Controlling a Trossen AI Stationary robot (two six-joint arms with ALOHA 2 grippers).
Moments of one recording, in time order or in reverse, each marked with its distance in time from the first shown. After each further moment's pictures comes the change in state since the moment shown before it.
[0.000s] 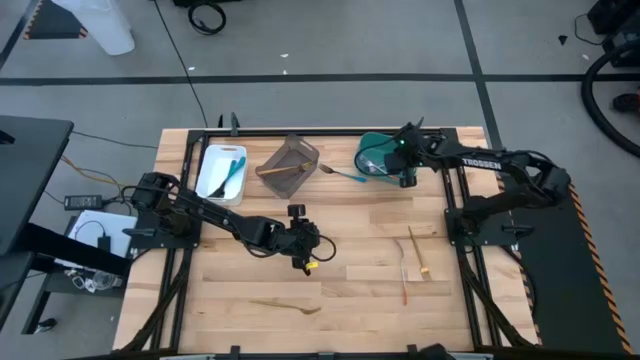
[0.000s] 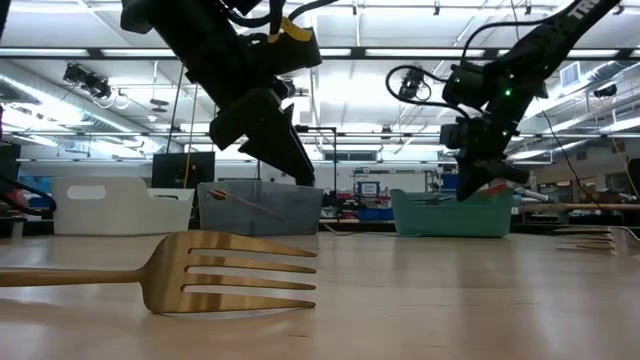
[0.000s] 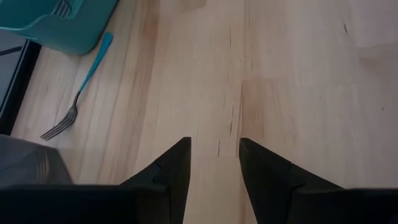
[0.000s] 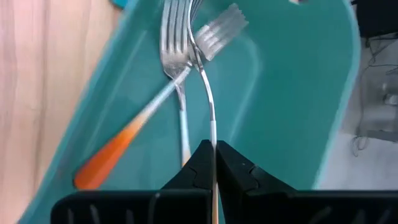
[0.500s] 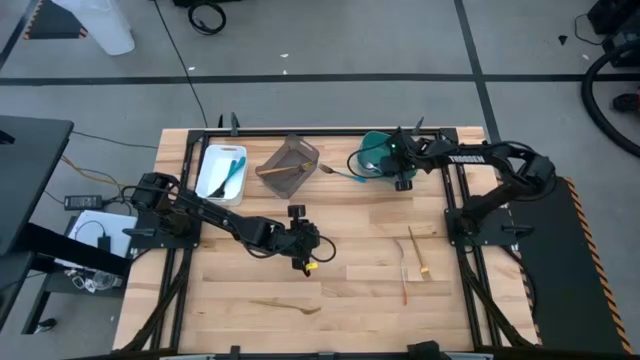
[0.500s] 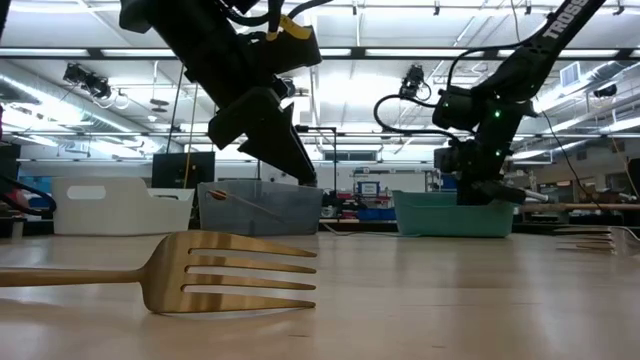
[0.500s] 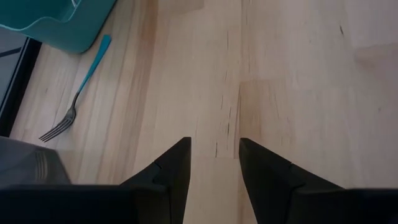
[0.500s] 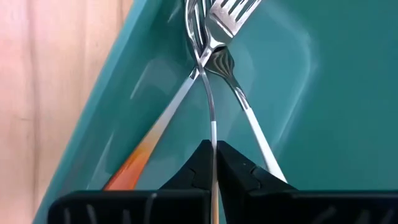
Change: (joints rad) left arm 0.000 0.000 0.000 0.003 0.000 0.003; right arm 0.001 0.159 0.001 0.047 0.006 0.069
